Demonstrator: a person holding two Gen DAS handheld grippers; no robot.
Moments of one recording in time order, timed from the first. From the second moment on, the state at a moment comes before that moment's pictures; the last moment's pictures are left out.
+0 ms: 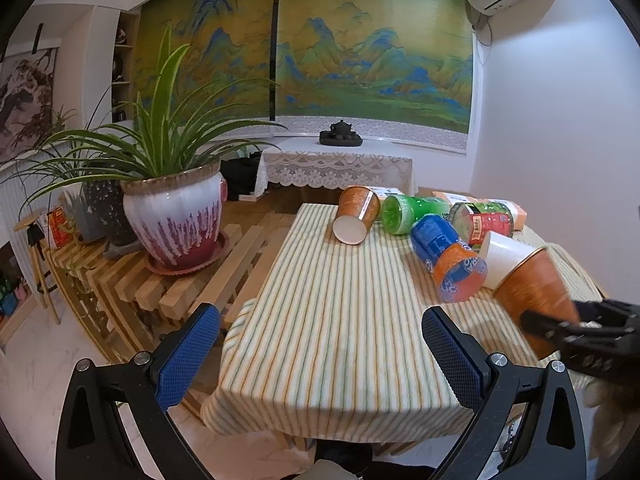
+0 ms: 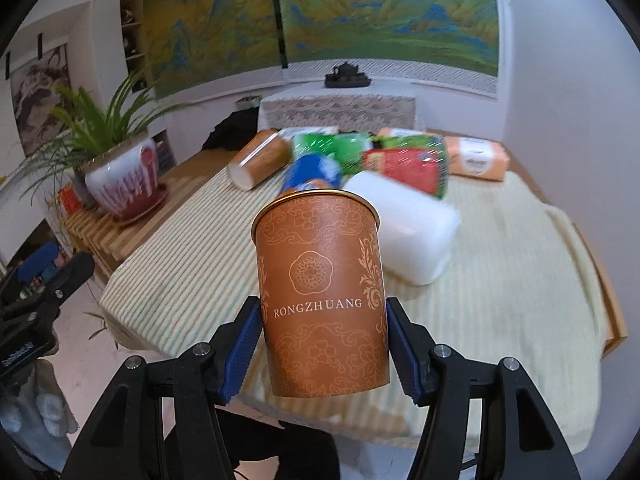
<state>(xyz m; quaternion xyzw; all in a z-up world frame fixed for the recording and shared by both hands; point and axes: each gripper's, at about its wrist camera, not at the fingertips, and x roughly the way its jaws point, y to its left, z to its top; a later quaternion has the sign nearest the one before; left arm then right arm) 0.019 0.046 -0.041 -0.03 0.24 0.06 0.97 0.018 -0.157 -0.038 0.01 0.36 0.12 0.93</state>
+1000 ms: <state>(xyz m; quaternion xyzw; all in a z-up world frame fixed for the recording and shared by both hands) 0.011 0.029 -0.050 -0.05 0.23 0.05 0.97 -0.011 -0.169 -0.041 0.05 0.33 0.12 0.94</state>
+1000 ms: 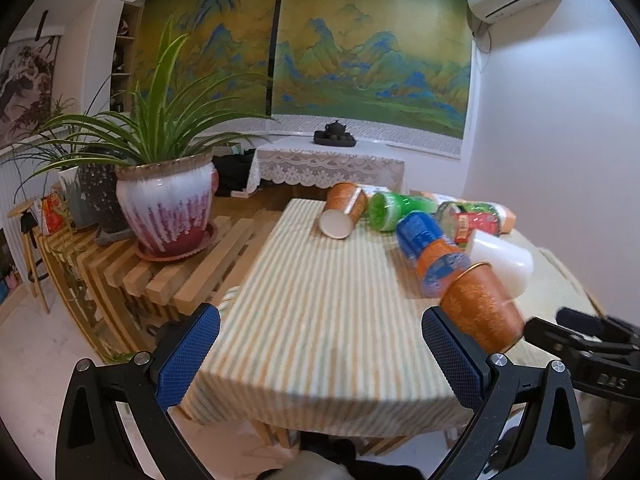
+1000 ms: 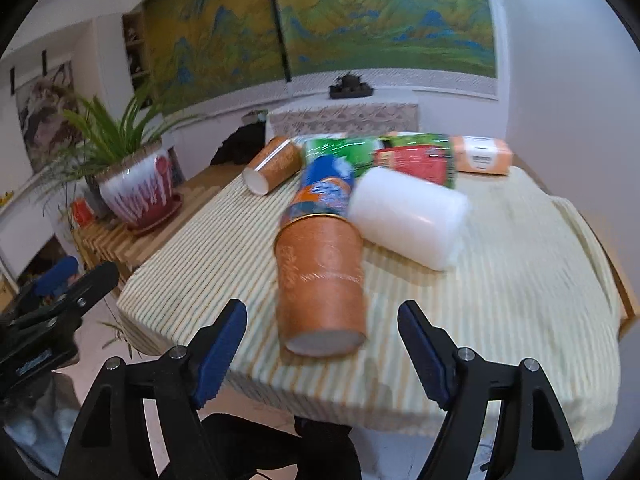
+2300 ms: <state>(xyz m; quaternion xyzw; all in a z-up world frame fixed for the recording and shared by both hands) 0.076 -0.131 -0.115 -0.01 0.26 -0.01 0.97 -0.074 -0.291 -0.054 0.13 0.30 0.03 0.94</state>
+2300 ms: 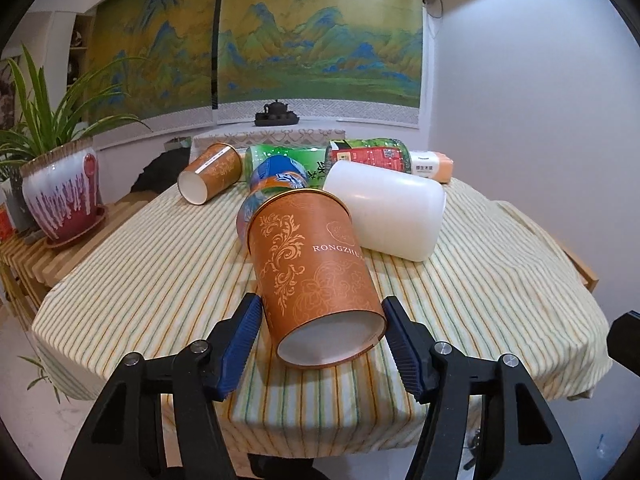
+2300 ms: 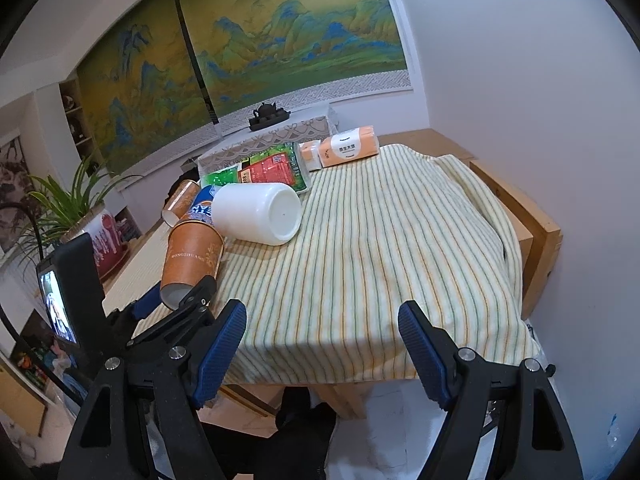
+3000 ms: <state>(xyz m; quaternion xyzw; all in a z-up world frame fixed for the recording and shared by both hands) 0.057 -0.076 -0.063 -0.03 0.26 -0.09 0.96 -0.068 -0.264 -0.050 0.13 0.30 0.05 0.94</state>
